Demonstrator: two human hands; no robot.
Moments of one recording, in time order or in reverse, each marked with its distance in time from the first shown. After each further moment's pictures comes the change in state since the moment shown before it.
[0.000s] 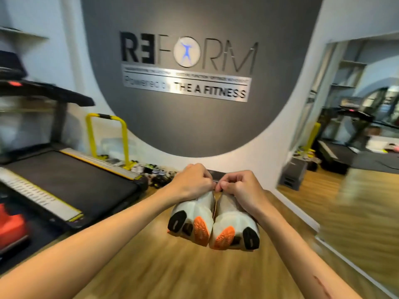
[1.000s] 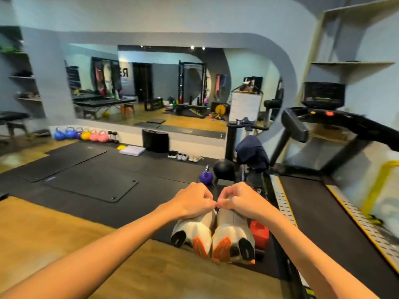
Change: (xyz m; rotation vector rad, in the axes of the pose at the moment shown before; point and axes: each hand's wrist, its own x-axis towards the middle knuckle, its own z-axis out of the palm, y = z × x) left_hand -0.321 -0.490 -0.430 0.341 0.649 -1.125; right_hand 0.241 -0.307 0.748 -0.006 -1.303 -0.789
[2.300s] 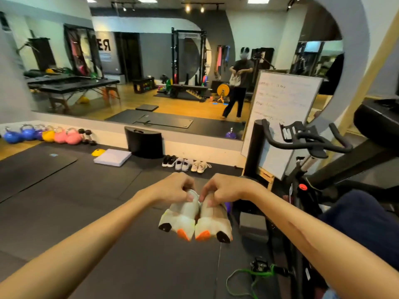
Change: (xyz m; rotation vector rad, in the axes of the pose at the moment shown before) left_hand 0.815 -0.545 -0.192 0.026 -0.203 0.012; right_hand 0.998 0.160 -0.064 -0.270 -0.460 -0.043
